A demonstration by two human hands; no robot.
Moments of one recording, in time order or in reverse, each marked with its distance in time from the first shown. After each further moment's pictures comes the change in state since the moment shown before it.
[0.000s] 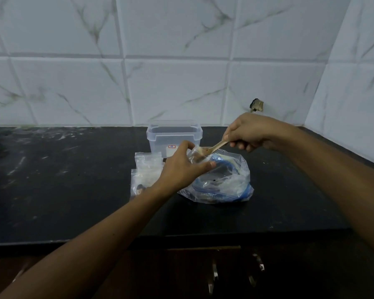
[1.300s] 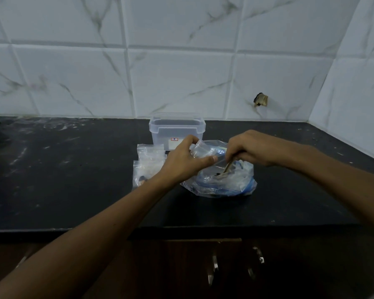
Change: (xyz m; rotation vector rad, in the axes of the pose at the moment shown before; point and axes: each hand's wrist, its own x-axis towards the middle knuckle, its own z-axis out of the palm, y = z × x) left_hand 0.001 -0.006 0.000 -0.023 0.005 0.017; right_hand -0.006 0.039 0.015 -0.743 -0.114 -0.615
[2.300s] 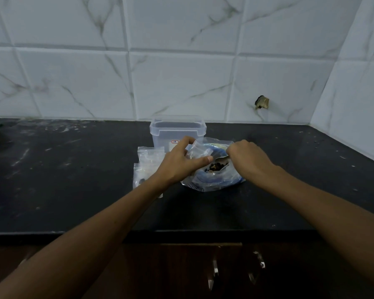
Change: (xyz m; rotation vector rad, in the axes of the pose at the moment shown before) left_hand 0.009 -0.017 -0.006 -0.057 -0.037 0.041; right_hand 0.022 -0.016 0.045 -0.251 0.163 0.455
